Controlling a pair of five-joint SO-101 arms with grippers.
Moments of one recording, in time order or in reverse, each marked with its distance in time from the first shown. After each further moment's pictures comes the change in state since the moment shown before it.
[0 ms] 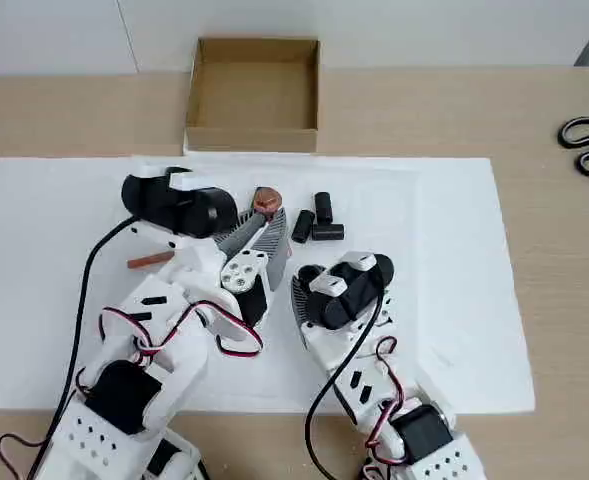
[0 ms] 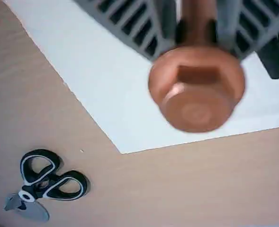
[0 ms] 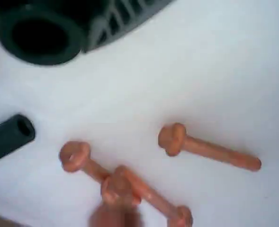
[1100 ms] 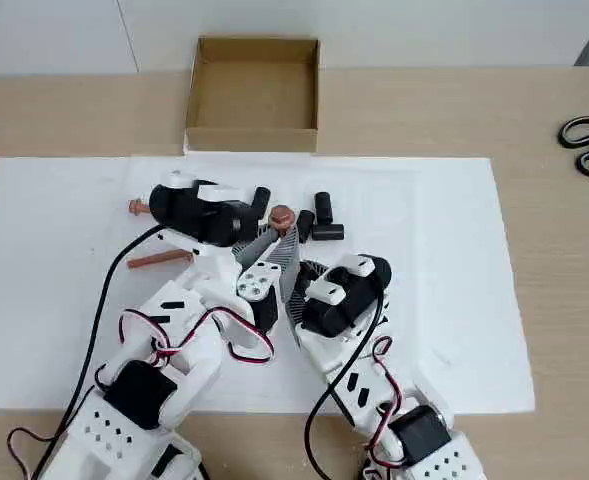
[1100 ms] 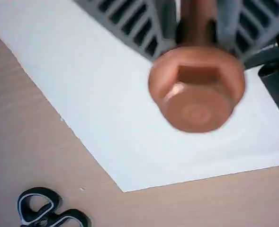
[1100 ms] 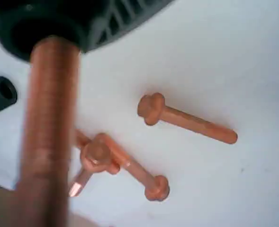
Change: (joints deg) left arm 2.2 0.0 6.7 -4.0 0.0; right arm -2.4 0.0 0.0 -3.3 0.0
